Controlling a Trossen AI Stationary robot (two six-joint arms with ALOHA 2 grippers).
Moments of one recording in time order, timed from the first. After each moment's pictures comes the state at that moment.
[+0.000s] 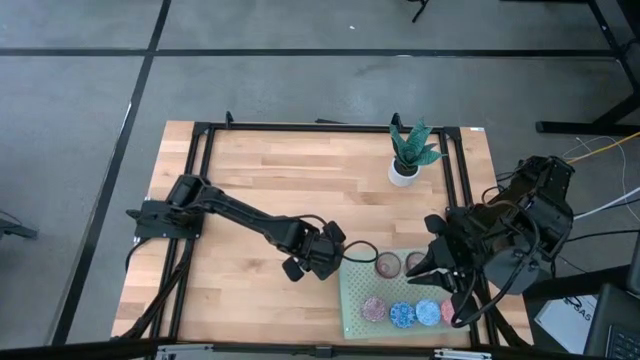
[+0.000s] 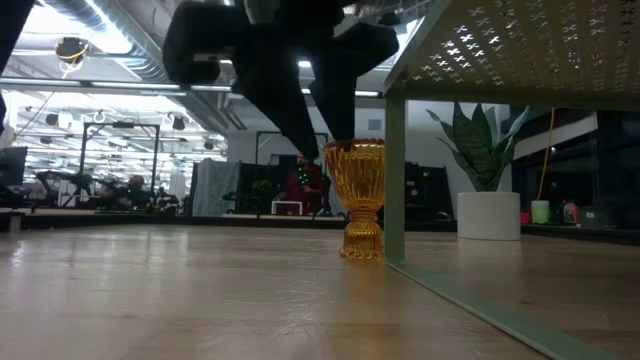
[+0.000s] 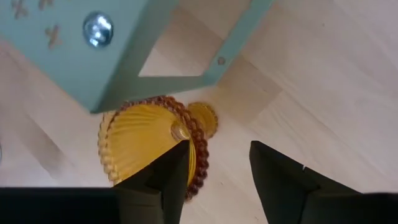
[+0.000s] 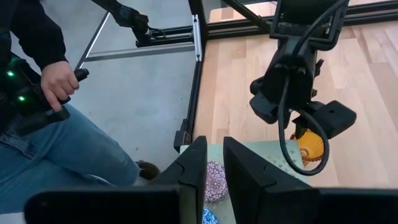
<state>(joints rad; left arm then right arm) -0.30 2.01 1.63 -0.82 -0.17 0.61 0.86 1.47 1.93 -1.15 0.43 0.64</state>
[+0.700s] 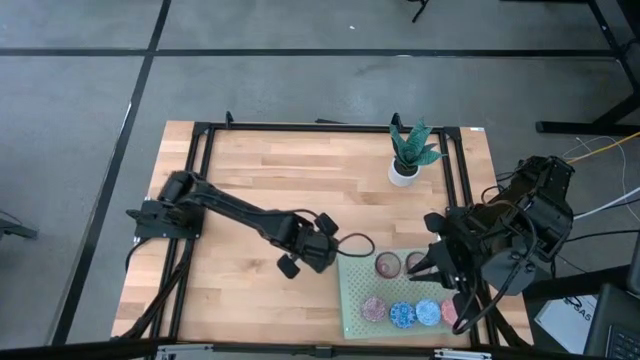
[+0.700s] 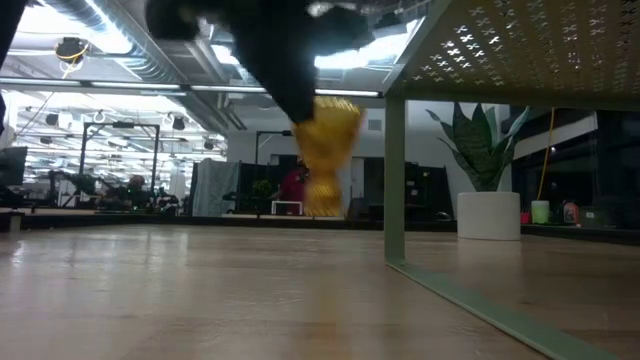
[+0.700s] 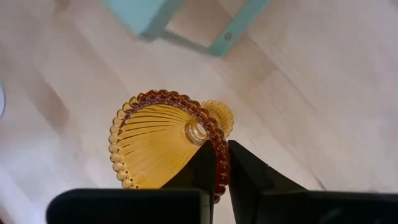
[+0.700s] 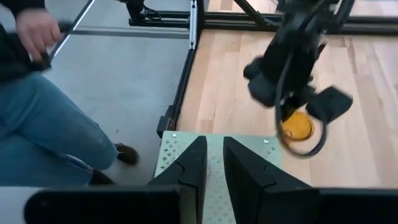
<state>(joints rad) -0.29 1.94 1.63 -0.93 -0.20 0.49 0.86 1.47 1.93 -1.21 0.43 0.52</state>
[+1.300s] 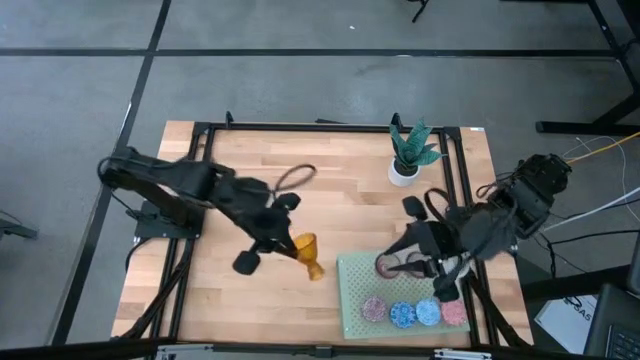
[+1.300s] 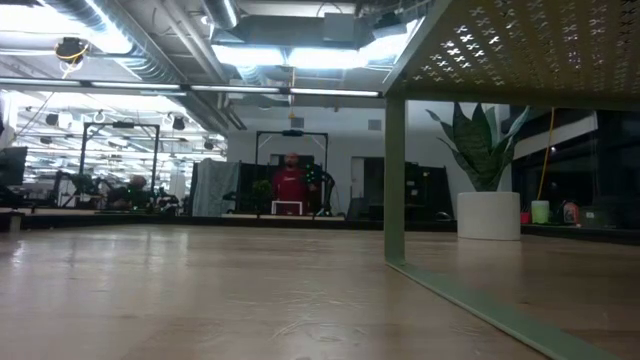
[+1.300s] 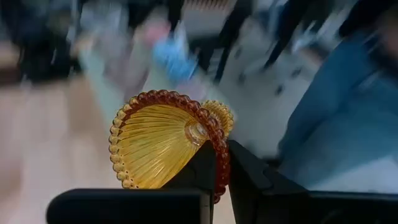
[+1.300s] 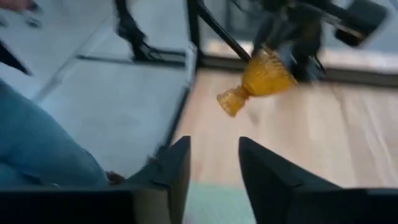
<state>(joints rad) -0.31 1.43 1.63 -0.76 0.21 -0.05 0.66 1.47 1.93 -1.00 0.30 0.28</state>
